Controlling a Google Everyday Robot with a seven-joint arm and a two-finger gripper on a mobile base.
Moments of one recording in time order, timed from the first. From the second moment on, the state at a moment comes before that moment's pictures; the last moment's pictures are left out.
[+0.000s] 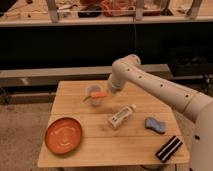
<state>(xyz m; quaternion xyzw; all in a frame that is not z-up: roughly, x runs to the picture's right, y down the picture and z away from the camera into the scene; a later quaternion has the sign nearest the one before) 0.025 0.032 0.824 -0.25 -0.15 -0.02 0.96</state>
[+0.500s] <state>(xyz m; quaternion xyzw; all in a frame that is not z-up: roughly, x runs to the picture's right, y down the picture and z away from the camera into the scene) 0.023 0.022 0.829 -0.24 -0.14 -0.02 0.96</state>
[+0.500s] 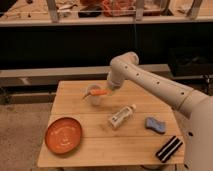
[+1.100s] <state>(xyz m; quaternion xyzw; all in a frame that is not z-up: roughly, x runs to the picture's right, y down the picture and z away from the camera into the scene) 0.026 0.008 0.841 -0.24 -0.13 0.00 0.96</state>
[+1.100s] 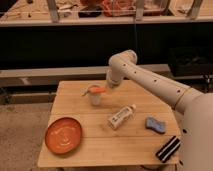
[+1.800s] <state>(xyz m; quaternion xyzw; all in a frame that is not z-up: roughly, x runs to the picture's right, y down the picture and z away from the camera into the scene) 0.023 -0.003 0.853 -0.24 -0.13 0.01 0.96</state>
